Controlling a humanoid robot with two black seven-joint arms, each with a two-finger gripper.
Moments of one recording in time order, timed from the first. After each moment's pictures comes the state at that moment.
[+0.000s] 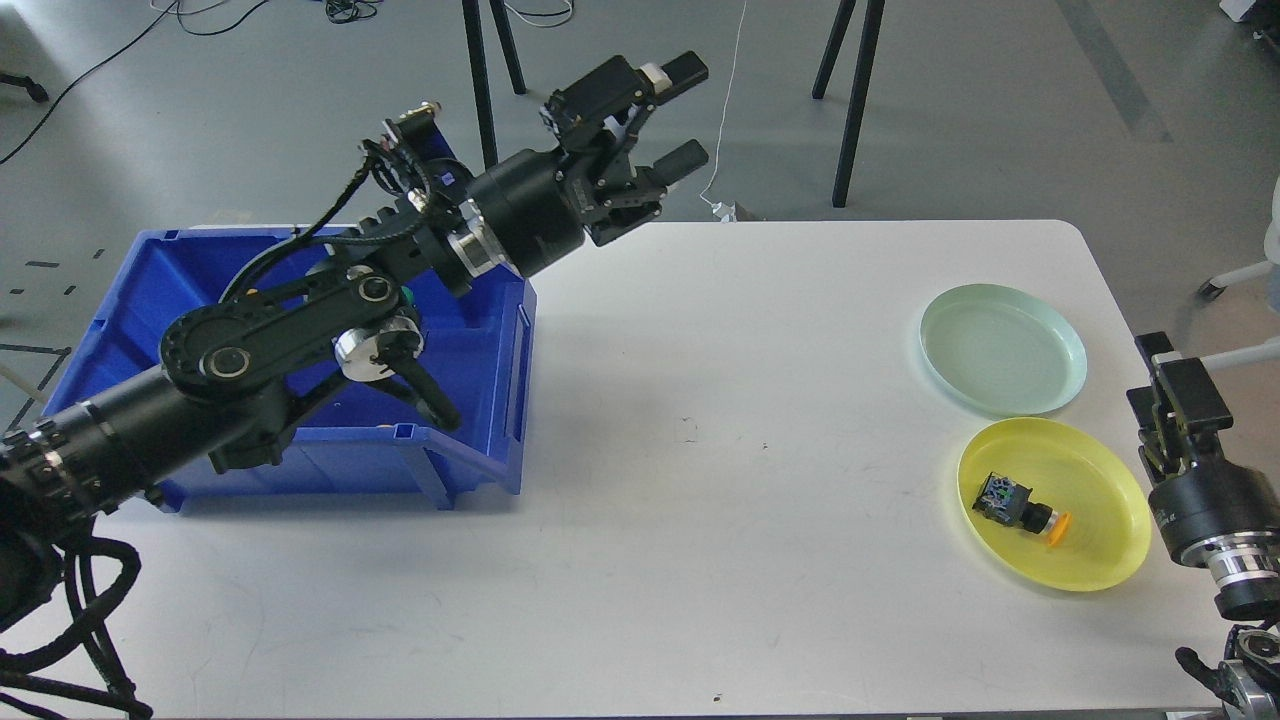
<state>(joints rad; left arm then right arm) -0.95 0.40 -0.49 -1.18 0.57 -0.29 -0.49 -0.10 -0.71 1.02 1.54 -0.83 -0.49 0.49</state>
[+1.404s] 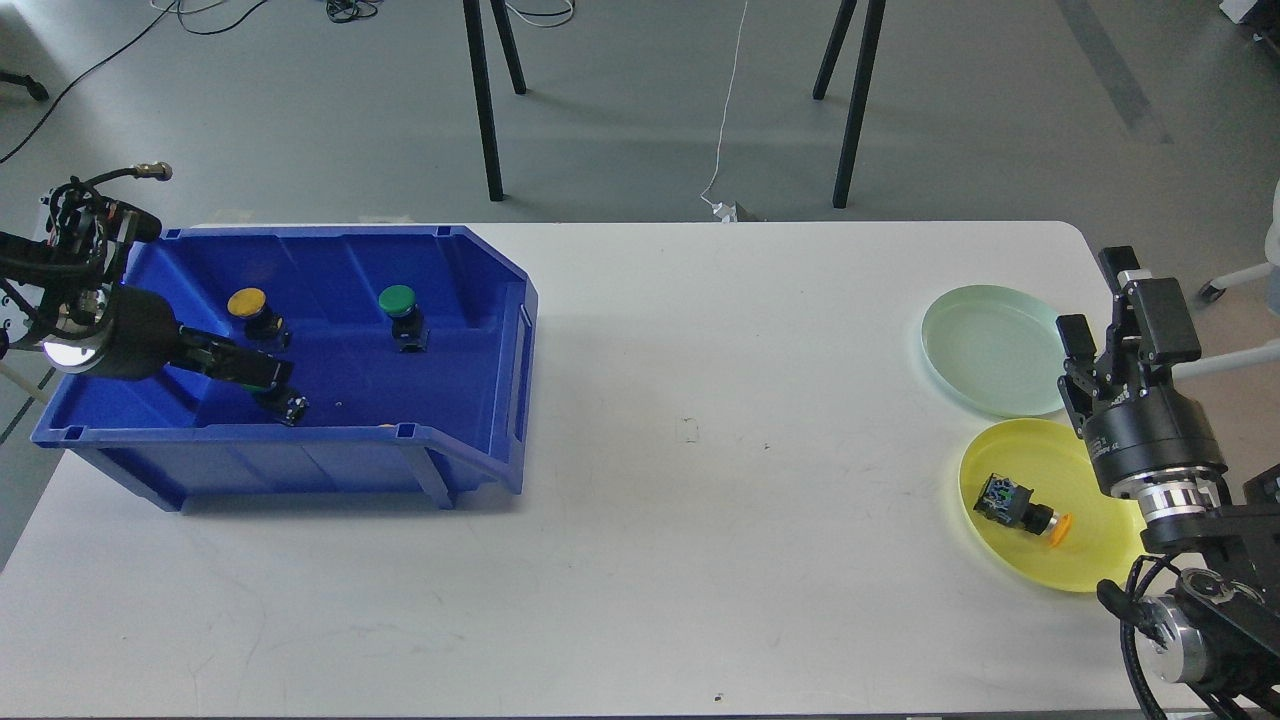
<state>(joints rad) -1.24 0.83 0.31 -0.86 1.45 -0.49 -0.49 0.01 -0.63 0.98 1.62 -0.74 -0.49 0.49</state>
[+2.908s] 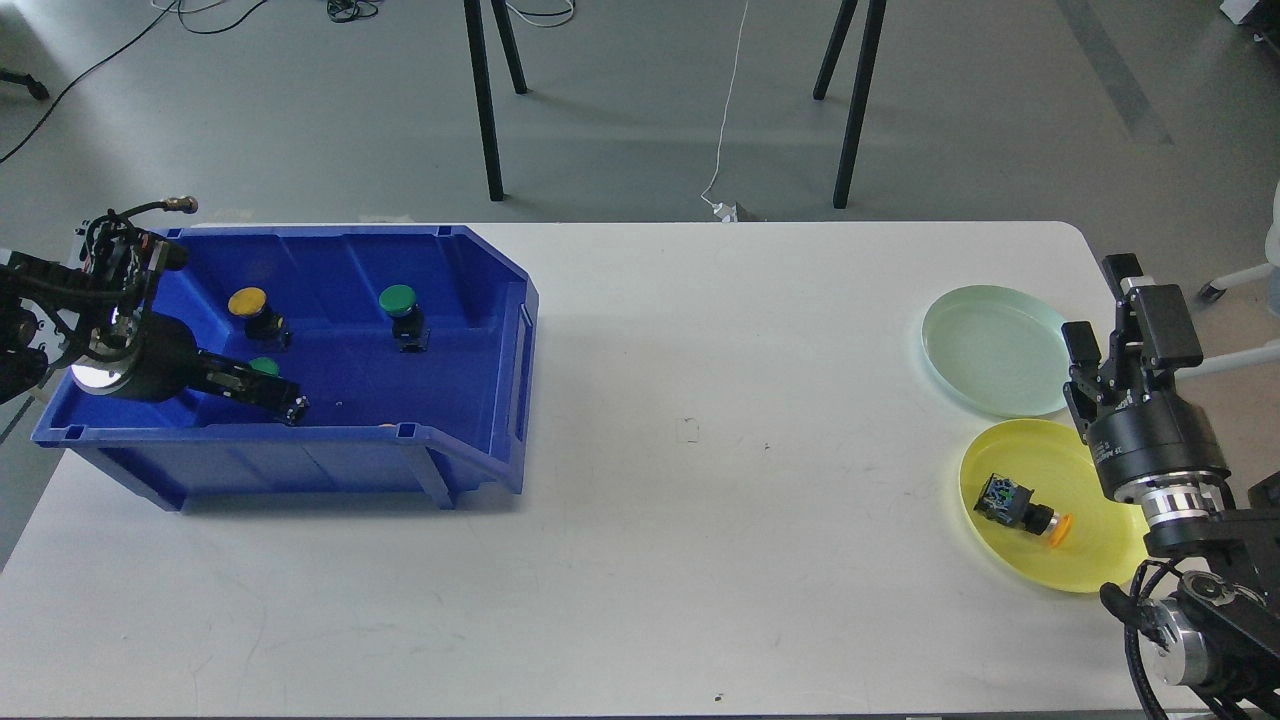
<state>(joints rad) -1.17 0.74 0.31 -0.77 1.45 -0.49 -0.49 0.00 -0.63 0.98 1.60 -0.74 -0.49 0.49</state>
